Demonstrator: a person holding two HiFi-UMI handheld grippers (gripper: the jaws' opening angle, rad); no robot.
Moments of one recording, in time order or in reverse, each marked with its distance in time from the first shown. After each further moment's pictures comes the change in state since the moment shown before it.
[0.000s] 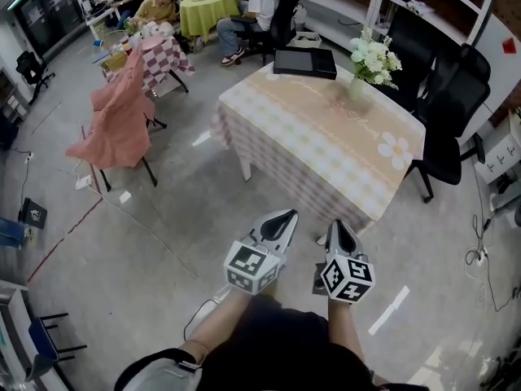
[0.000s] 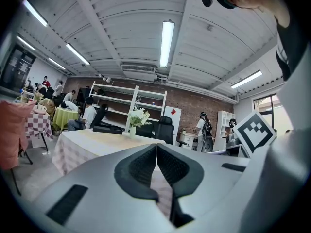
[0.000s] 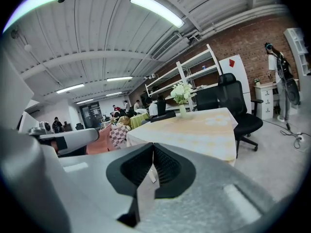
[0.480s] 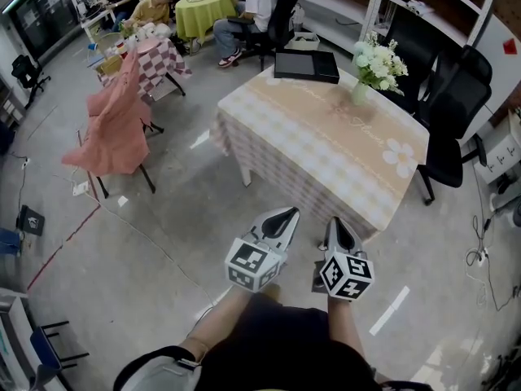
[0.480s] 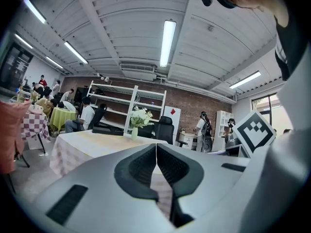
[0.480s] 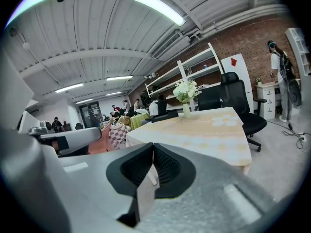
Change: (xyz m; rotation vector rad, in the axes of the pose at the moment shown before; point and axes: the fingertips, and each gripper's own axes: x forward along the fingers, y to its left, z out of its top) left arm 0.027 0.041 0.007 0.007 0.003 -0.027; right arm 0.050 0.011 0.007 -0.001 0.004 -0.002
